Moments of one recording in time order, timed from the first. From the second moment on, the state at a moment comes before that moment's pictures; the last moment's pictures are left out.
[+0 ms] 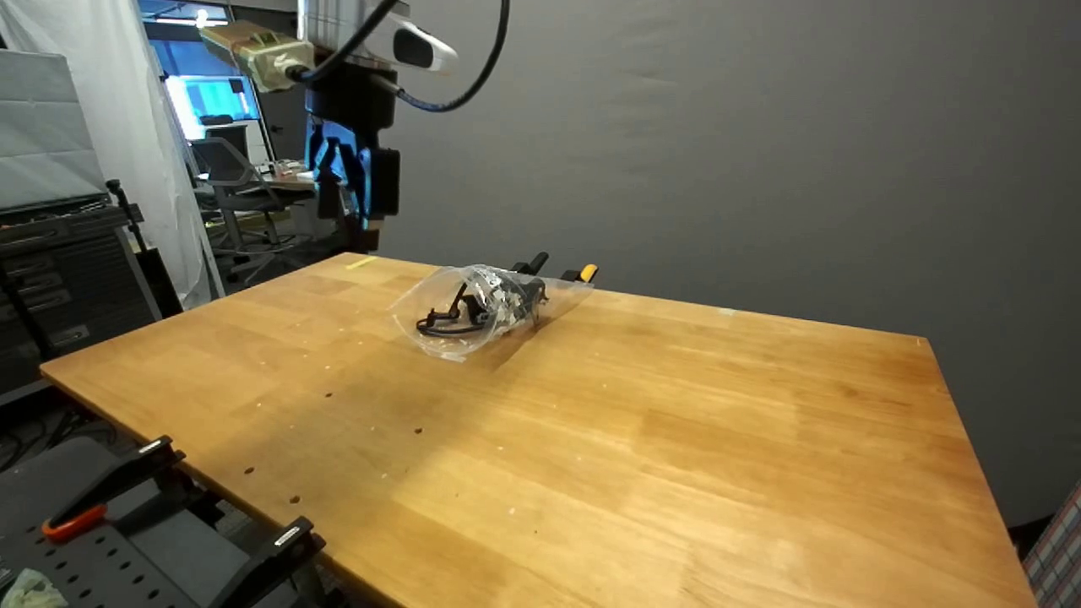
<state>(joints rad) 0.00 -0.22 -0.11 -2.53 0.26 2.16 -0.04</state>
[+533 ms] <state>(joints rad) 0.01 0.01 -0.06 -2.53 0.34 2.37 -0.14</state>
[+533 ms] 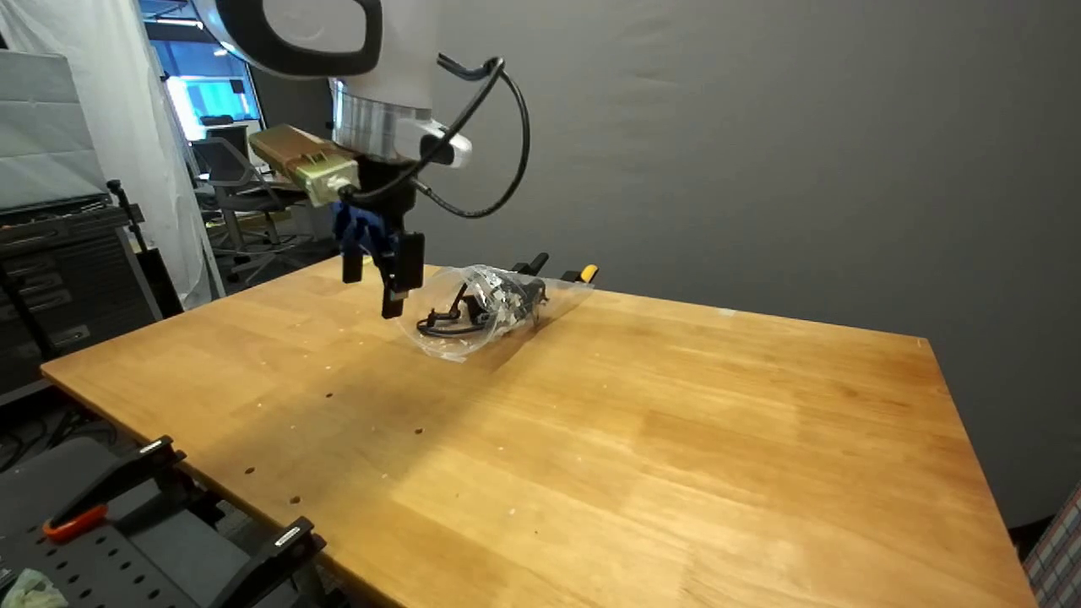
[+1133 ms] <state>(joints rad) 0.00 0.24 0.07 -2.47 0.53 2.72 -0.35</state>
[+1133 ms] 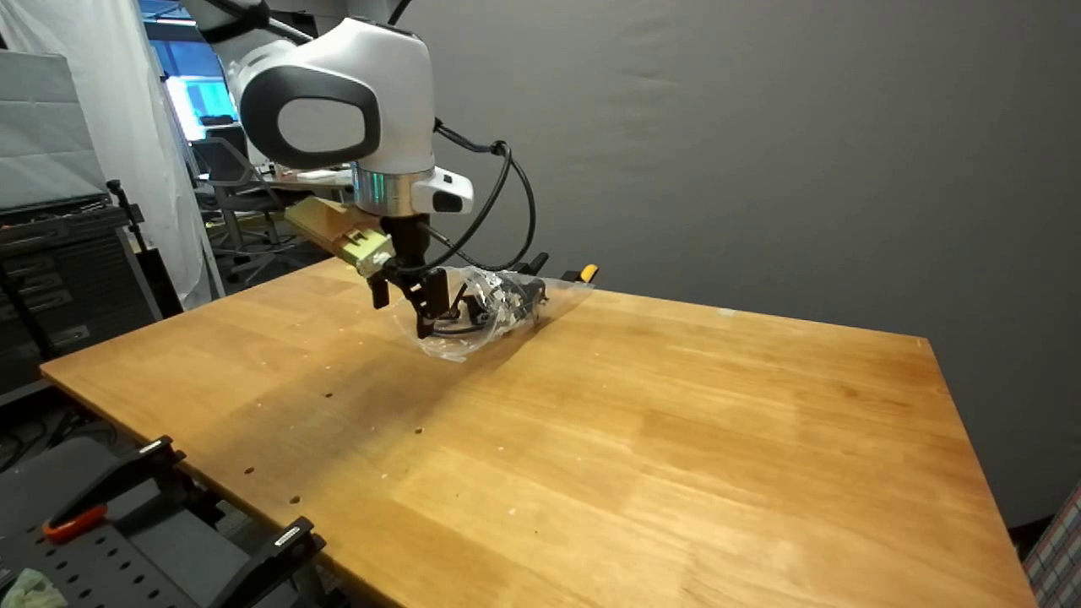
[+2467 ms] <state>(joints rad) -0.37 0.47 0.49 -2.33 0.91 3.07 -0.69</state>
